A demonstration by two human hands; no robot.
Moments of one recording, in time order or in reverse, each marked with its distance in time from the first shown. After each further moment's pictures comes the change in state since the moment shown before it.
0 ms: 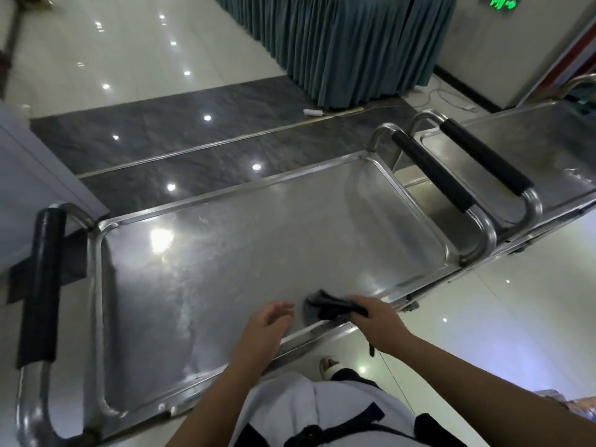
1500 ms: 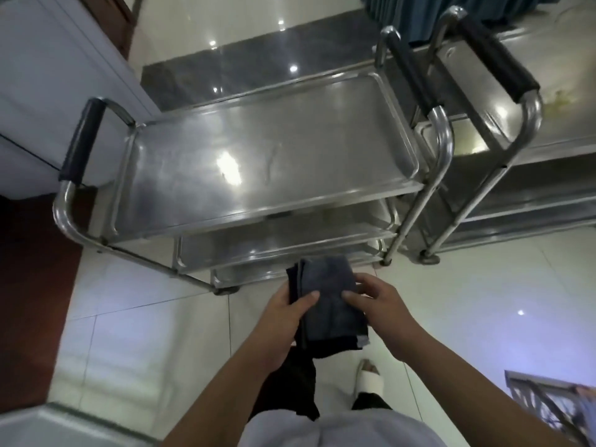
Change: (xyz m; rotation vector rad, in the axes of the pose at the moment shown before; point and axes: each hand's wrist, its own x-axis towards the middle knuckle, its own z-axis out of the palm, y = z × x) left_hand -0.207 -0.059 0.275 -0.298 0.121 -0.124; right_hand -0.180 0.197 -0.067 0.870 -0.282 0.077
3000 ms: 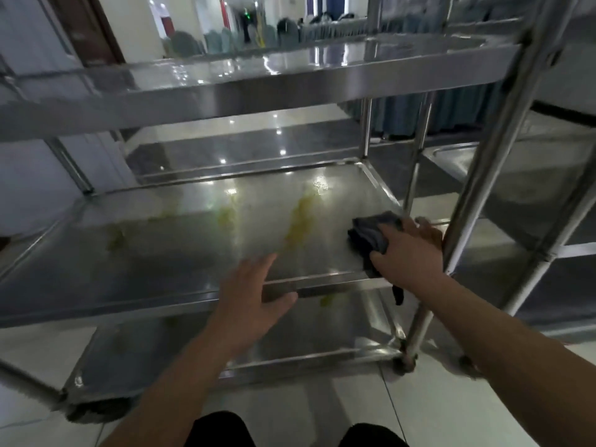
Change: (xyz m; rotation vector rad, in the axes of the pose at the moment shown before) left_hand 0.437 -0.203 -0.033 1.155 0.363 0.774; right_hand 0.430 0.171 -0.157 -1.293 0.567 -0.474
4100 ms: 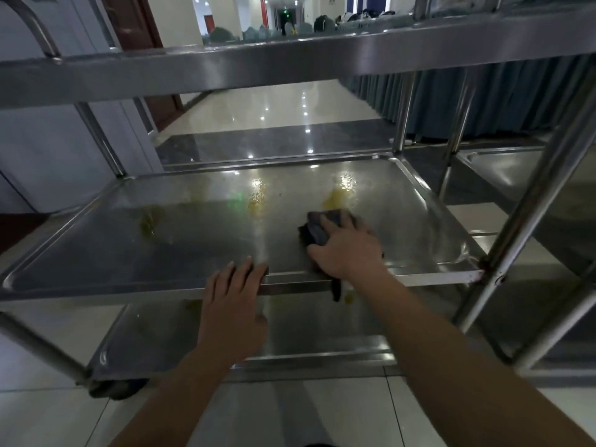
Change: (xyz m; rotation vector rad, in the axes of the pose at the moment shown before) left_hand -0.005 -0.046 0.044 0.452 0.137 -0.056; right_hand 0.037 -0.086 0.042 -0.031 -0.182 -0.261
